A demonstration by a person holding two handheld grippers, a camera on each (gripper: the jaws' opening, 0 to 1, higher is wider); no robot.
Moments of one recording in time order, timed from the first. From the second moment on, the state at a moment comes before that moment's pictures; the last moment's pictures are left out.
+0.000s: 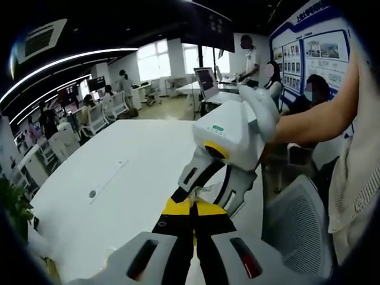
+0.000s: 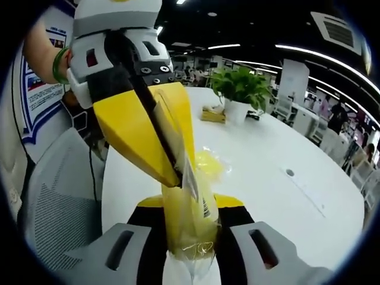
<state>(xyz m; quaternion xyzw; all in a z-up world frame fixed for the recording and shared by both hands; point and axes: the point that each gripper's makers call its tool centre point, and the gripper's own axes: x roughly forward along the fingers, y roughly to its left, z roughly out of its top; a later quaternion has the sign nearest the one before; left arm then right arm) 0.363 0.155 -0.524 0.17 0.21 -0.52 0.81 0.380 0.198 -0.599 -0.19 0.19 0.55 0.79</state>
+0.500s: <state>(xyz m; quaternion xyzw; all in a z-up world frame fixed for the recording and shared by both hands) 0.368 0.165 -0.545 0.15 0.25 -0.50 0.82 0.375 0.193 -0.597 -0.19 0.18 0.55 0.79</state>
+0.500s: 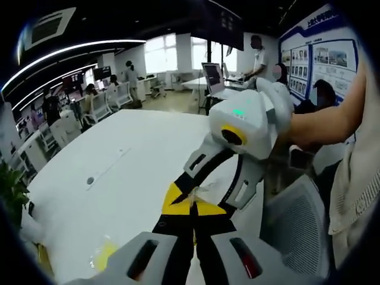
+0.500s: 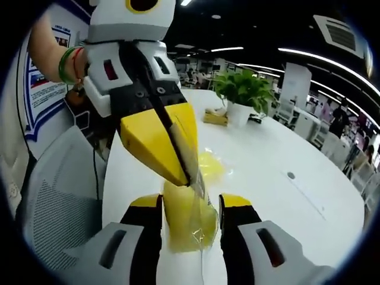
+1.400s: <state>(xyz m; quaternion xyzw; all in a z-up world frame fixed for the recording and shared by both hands) 0.403 0.148 -0.591 0.06 0.30 -0.47 0.83 0.325 0.057 -0.611 0.03 0.19 0.34 0.92</state>
